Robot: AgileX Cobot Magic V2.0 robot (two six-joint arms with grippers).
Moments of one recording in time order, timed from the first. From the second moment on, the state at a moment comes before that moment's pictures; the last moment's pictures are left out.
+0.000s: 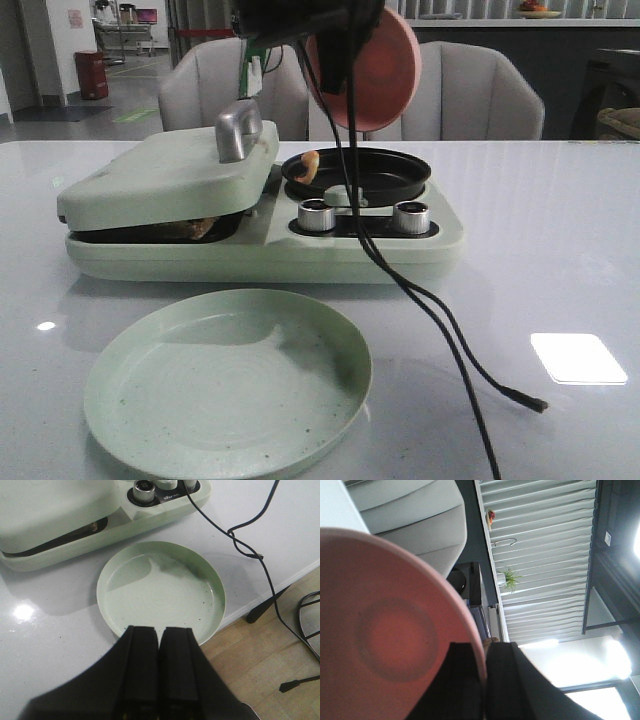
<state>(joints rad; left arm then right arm) -0.55 0.64 -0.59 -0.24 0.68 0.10 0.69 2.27 -1.94 -1.70 1.10 0.55</state>
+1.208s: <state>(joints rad) -0.55 0.64 -0.59 -0.24 0.68 0.10 -0.12 1.55 -1.08 -0.05 0.87 0.05</state>
